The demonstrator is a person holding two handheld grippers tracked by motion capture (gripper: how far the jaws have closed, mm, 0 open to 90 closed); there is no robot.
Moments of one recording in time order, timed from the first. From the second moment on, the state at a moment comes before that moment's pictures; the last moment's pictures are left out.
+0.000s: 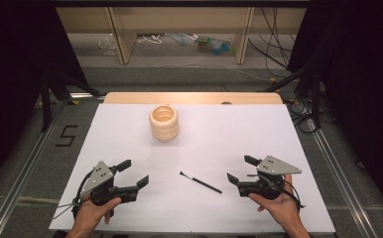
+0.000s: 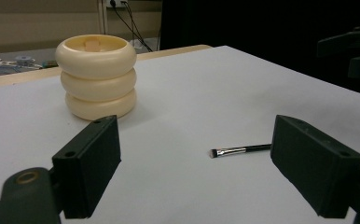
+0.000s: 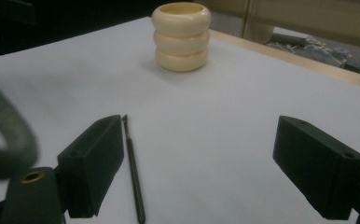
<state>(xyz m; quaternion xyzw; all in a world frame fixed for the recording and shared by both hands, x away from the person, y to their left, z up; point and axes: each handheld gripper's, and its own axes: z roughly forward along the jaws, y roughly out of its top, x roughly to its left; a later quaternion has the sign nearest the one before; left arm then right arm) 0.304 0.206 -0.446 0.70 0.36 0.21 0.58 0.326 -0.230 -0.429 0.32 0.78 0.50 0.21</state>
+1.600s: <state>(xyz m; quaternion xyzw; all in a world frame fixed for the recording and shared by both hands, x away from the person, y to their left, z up) 0.303 0.207 -0.446 0.71 0.36 0.21 0.57 0.405 -0.094 -0.440 0.18 0.97 0.17 0.04</state>
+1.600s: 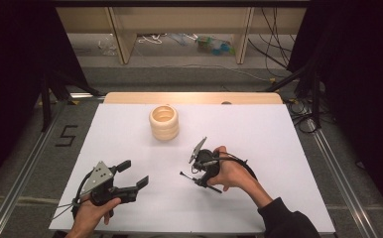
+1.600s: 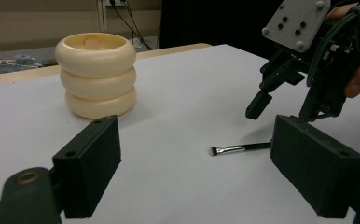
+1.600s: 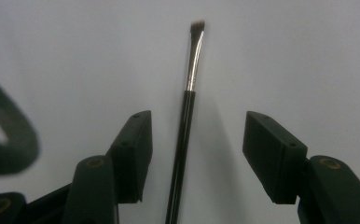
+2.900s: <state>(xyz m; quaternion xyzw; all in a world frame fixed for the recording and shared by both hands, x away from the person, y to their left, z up) 0.303 0.206 -0.446 0.71 0.36 0.21 0.57 0.418 -0.066 -0.457 0.14 0.99 0.07 0.03</state>
